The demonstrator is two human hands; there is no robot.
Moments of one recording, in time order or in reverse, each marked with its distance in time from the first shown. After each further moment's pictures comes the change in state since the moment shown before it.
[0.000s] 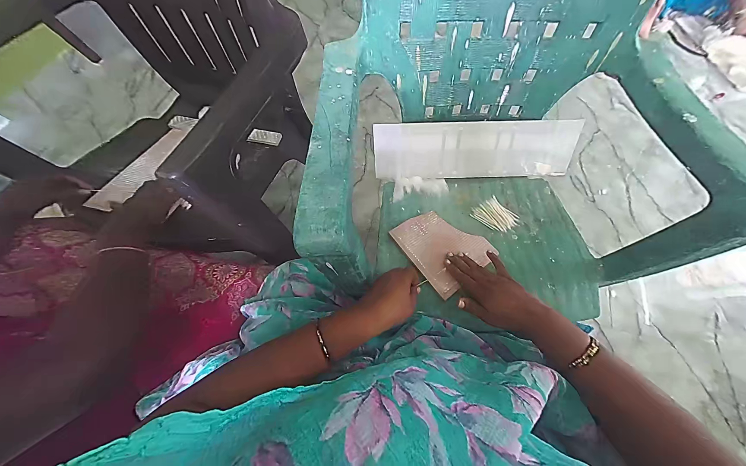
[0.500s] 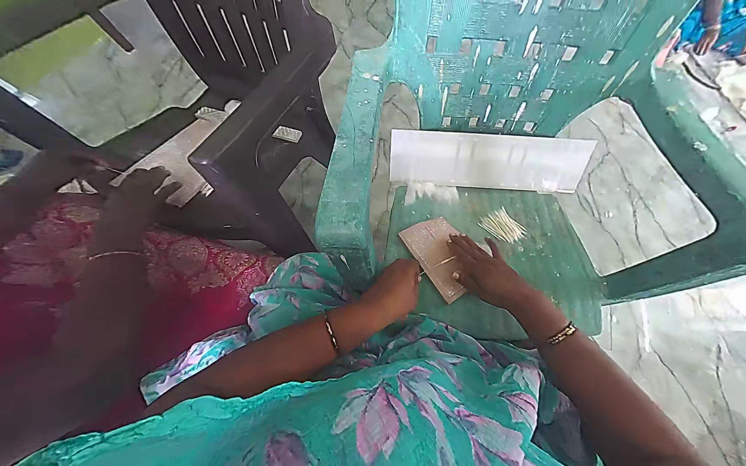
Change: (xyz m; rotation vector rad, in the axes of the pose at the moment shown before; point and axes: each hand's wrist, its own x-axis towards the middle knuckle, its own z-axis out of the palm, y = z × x) left_hand -0.002 0.000 -0.003 0.027 0.154 0.009; right_hand 0.042 0.018 -0.010 -0.010 0.224 -0.027
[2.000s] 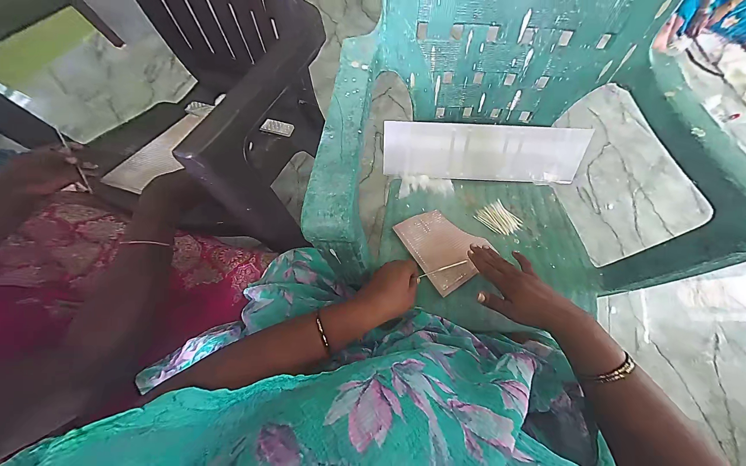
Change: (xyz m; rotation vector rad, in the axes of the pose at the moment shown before) left_hand -0.005 0.002 0.004 -0.043 -0.048 0.010; right_hand -0.060 -0.008 -0.036 0.077 -0.218 0.122
